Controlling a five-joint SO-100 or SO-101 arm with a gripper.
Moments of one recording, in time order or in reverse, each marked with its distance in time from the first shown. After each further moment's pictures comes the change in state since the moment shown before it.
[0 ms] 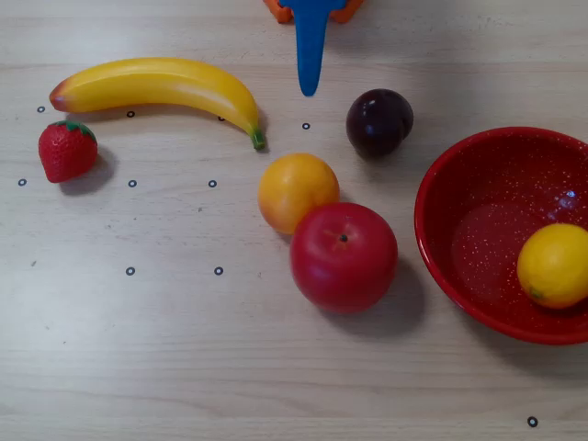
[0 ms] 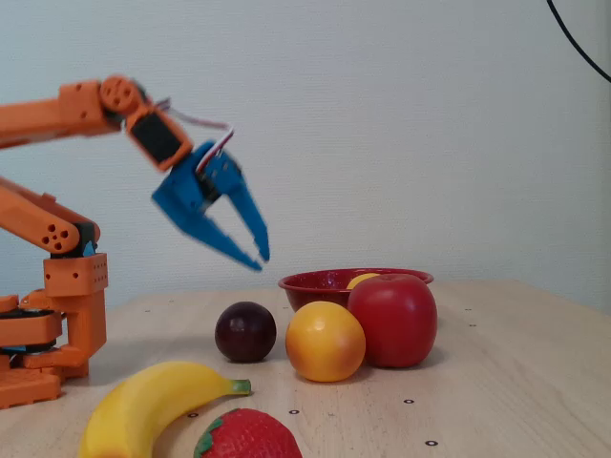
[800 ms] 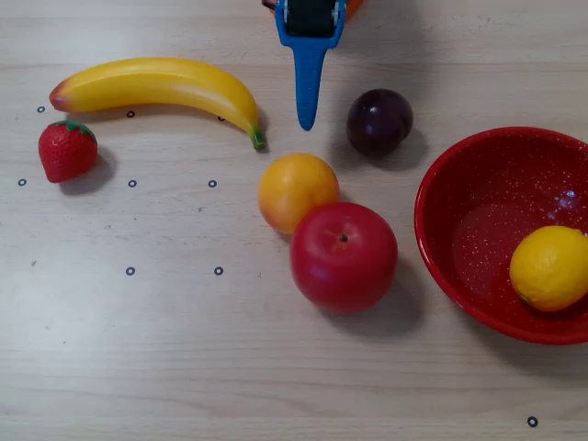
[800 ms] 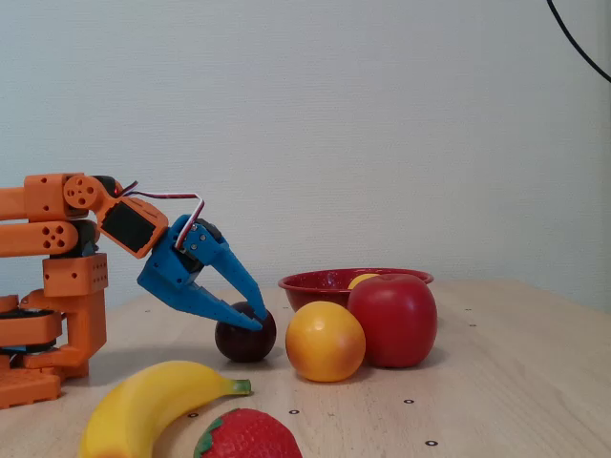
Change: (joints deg) arm -1.2 27.4 36.7 -14.7 1.2
